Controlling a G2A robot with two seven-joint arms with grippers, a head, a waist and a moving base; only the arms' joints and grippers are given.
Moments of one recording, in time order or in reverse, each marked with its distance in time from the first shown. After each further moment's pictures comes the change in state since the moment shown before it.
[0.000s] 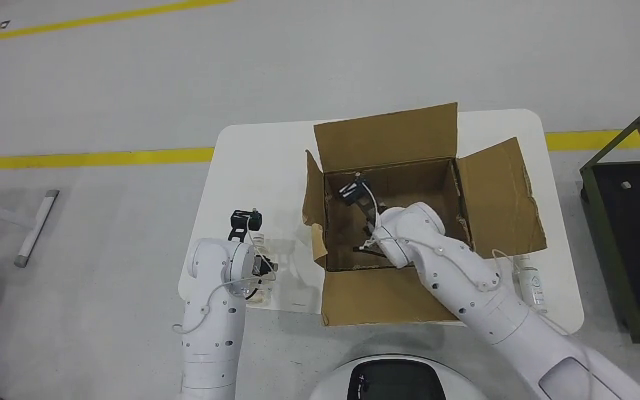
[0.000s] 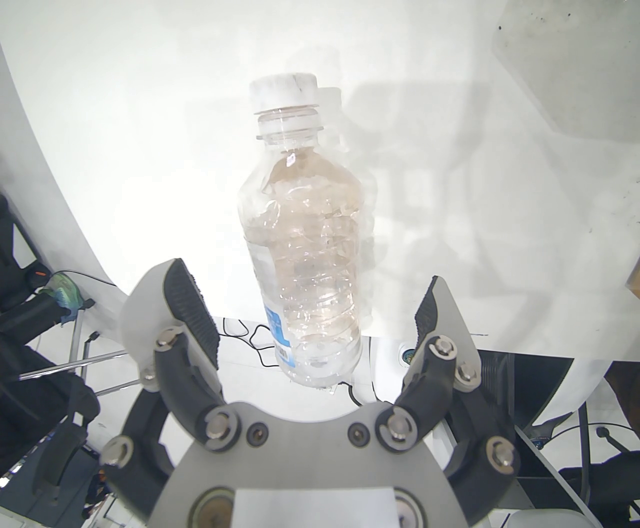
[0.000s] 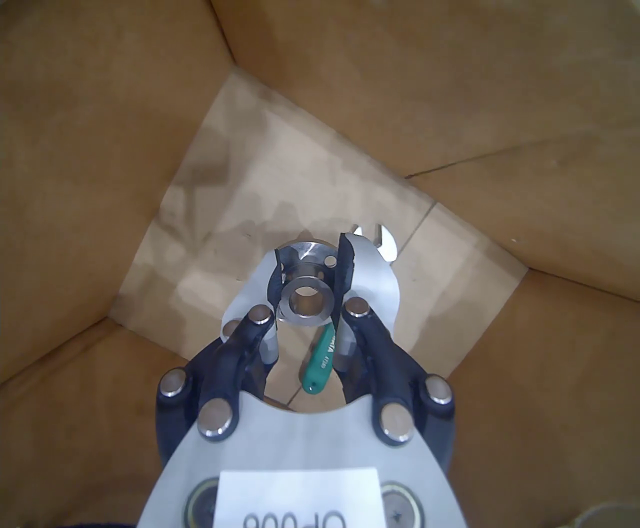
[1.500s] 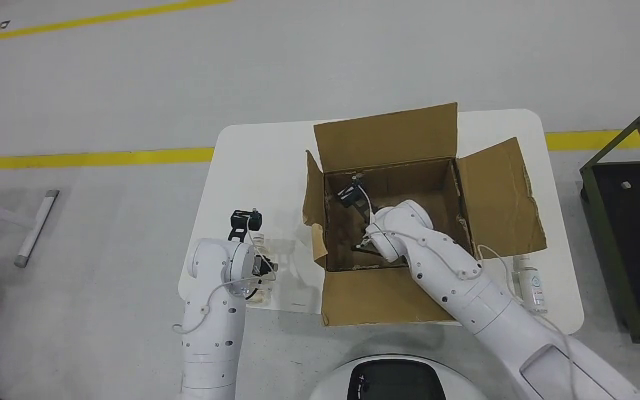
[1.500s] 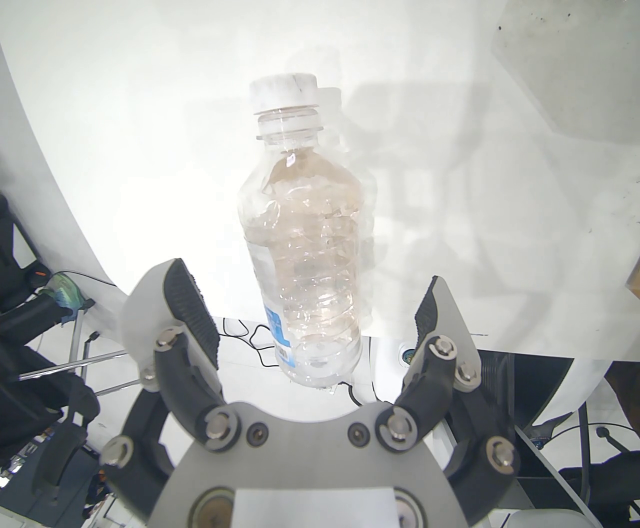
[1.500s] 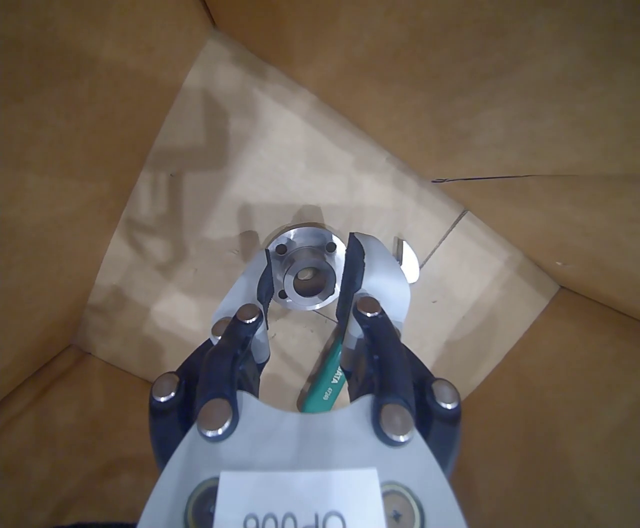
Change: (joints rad) left arm 0.000 0.000 0.000 0.000 0.000 0.000 0.000; right arm 0.041 -0.063 0.009 0.177 -0.027 -0.035 -0.026
